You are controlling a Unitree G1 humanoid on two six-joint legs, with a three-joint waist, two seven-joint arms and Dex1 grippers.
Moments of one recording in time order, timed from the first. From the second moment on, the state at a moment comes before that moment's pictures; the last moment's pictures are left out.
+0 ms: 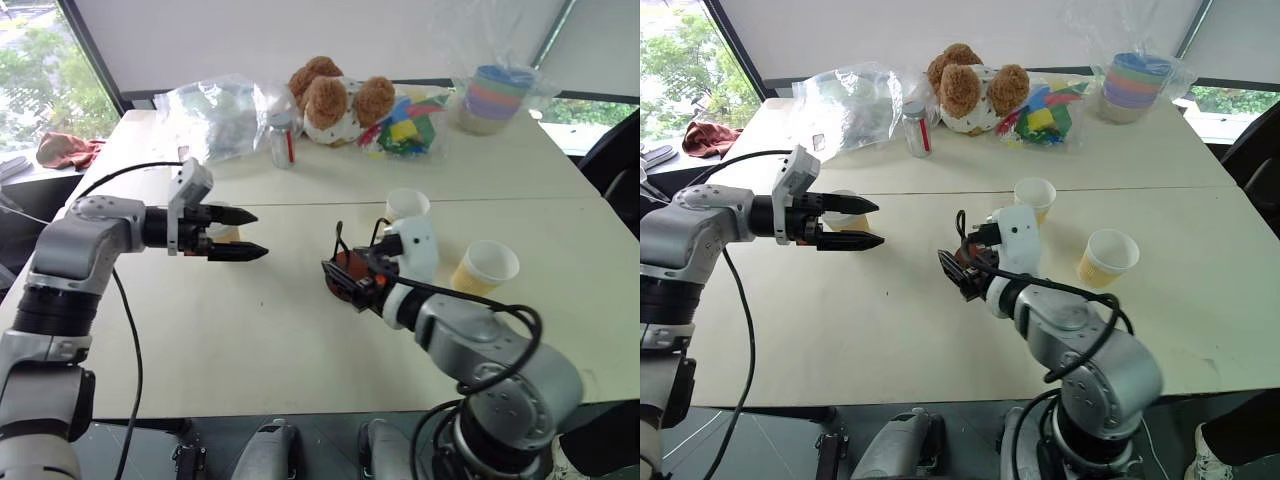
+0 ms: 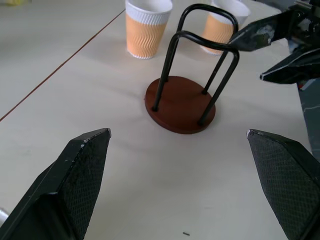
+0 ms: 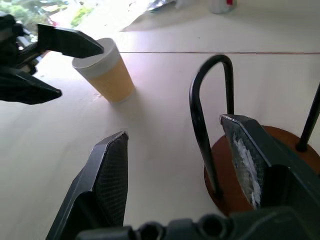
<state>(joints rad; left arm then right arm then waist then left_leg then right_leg) -0.77 0.82 -0.07 0.16 -0.51 0.68 -1.33 -0.46 -0.08 -0.10 -0.99 0.44 1.58 0.24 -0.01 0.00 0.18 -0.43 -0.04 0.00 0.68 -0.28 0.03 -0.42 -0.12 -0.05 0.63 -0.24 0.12</state>
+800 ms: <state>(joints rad) -0.71 0.81 -0.21 -0.30 -0.54 0.73 -1.38 -0.28 -1.25 -0.18 -0.09 0.41 0.68 1.22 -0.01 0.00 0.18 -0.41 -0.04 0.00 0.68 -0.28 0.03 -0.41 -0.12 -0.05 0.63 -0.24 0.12</state>
